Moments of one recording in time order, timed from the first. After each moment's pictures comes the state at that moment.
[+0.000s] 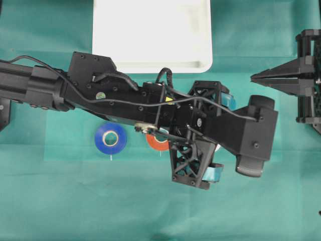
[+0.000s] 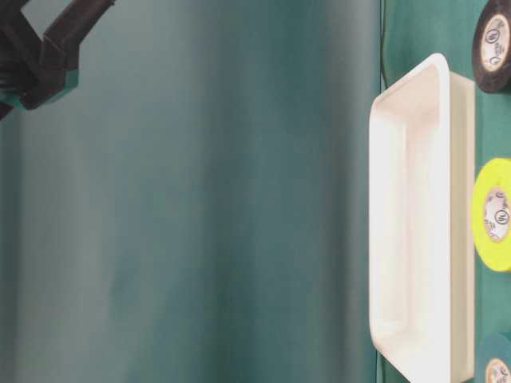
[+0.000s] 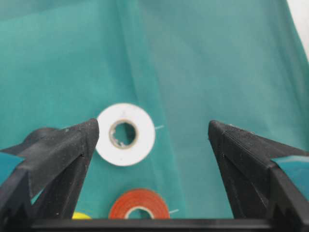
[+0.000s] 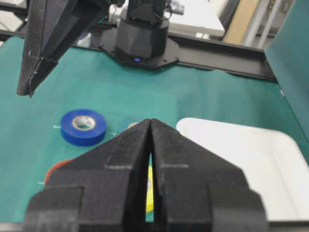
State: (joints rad) left arm -0.18 0.33 -0.48 0.00 1.04 0.05; right arm -0.01 -0.88 1.14 -0.03 -0.21 0.01
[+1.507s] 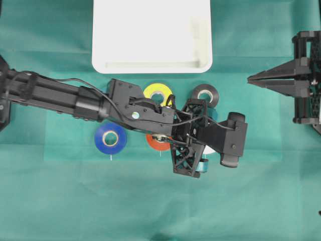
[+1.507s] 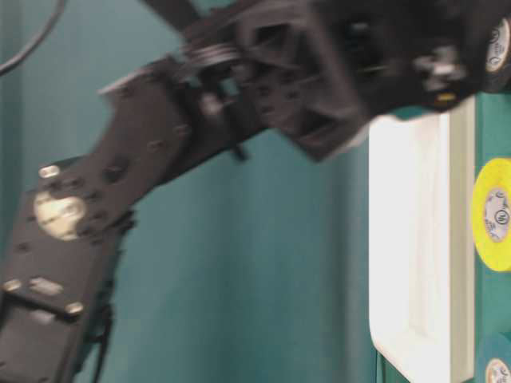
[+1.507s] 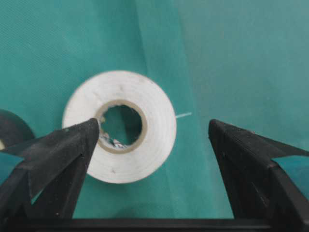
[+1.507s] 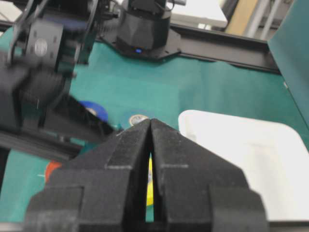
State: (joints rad) left arm -0.15 0.47 -0.14 0.00 0.65 0.04; right arm -0.01 -0.86 1.14 -0.03 -0.21 0.01
